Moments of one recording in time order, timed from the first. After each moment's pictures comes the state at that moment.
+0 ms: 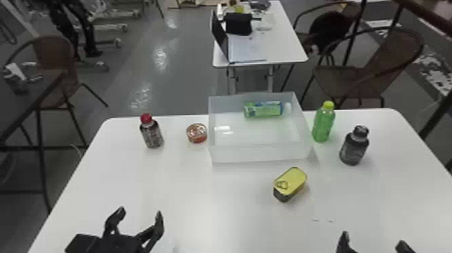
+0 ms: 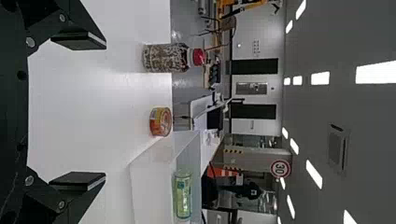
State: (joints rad) left arm 0.53 0.00 0.19 -1.73 0.08 -0.26 -0.25; right arm 0.64 -0.17 0.17 -1.89 -0.17 -0.17 -0.24
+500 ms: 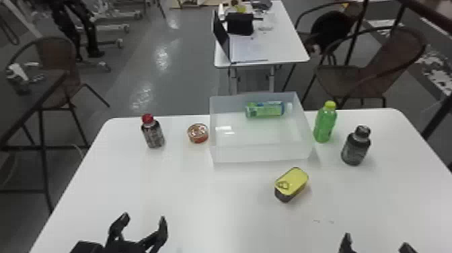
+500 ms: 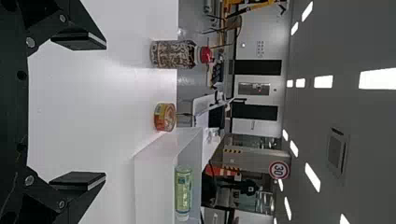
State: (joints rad) left arm 0.56 0.00 0.17 -1.73 0.11 -0.27 -0.24; right arm 0.66 -0.16 0.17 -1.90 -0.16 -0.18 -0.24
